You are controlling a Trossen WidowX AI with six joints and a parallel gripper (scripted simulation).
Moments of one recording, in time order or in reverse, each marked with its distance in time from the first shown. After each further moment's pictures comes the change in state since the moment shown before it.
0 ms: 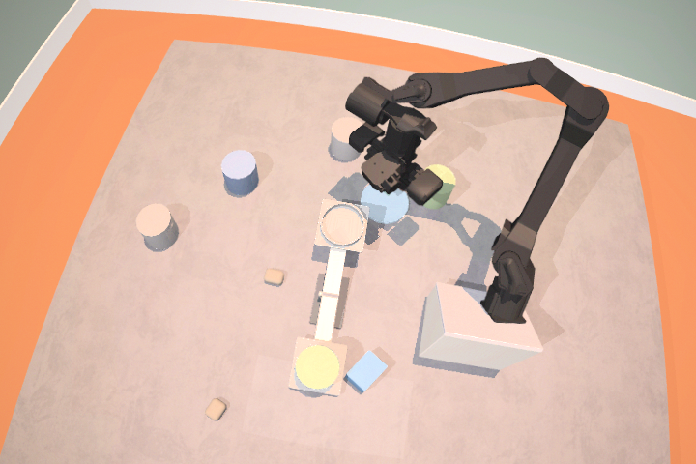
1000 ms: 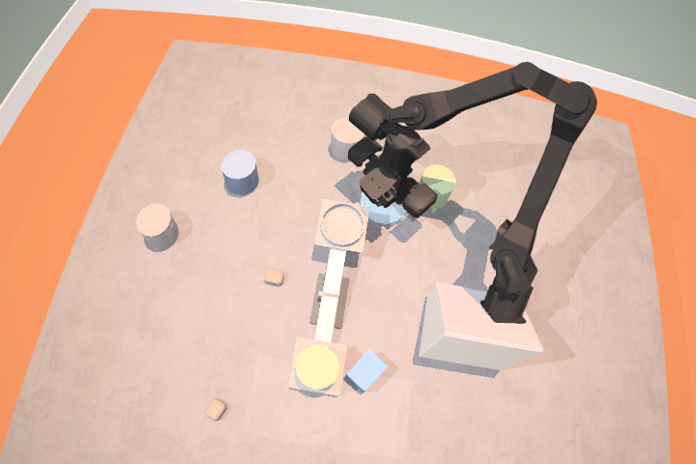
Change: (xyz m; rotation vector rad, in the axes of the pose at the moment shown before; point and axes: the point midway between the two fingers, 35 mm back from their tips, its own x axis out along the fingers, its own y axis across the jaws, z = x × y) arm 0.050 0.002 -0.002 -0.001 0.004 -0.001
